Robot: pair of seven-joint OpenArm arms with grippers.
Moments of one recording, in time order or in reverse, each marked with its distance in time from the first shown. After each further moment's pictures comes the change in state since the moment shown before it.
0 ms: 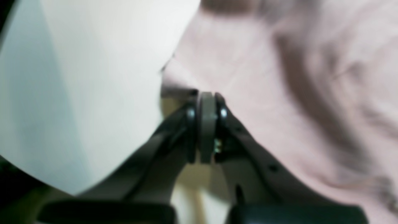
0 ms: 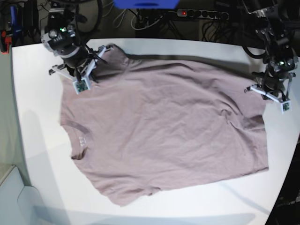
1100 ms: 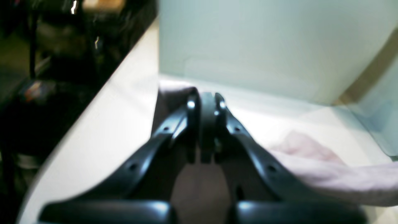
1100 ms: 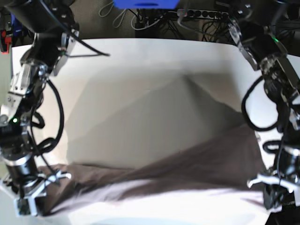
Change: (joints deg) left arm -31.1 -1.5 8.9 13.2 -10.1 0.1 1.1; right arm 48.1 7.7 5.9 0.3 0.1 0.4 -0.9
